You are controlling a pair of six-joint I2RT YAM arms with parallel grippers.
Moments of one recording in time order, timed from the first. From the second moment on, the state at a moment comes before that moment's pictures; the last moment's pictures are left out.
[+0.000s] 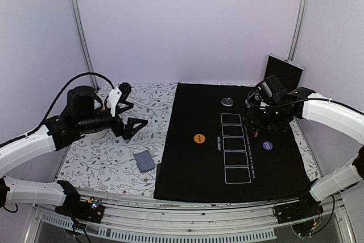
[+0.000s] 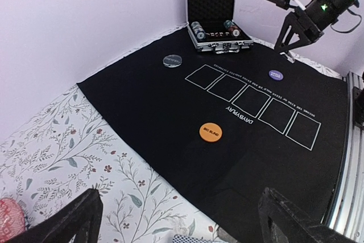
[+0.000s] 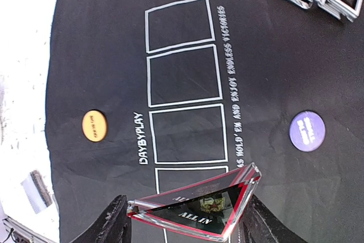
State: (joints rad) left arm -0.62 0.99 0.73 -0.09 0.25 0.12; right arm 0.58 1.36 1.09 -0.74 0.13 0.75
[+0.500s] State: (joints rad) left arm -0.62 1.00 0.81 -0.05 0.16 0.07; right arm 0.58 1.34 1.09 -0.71 0.13 0.70
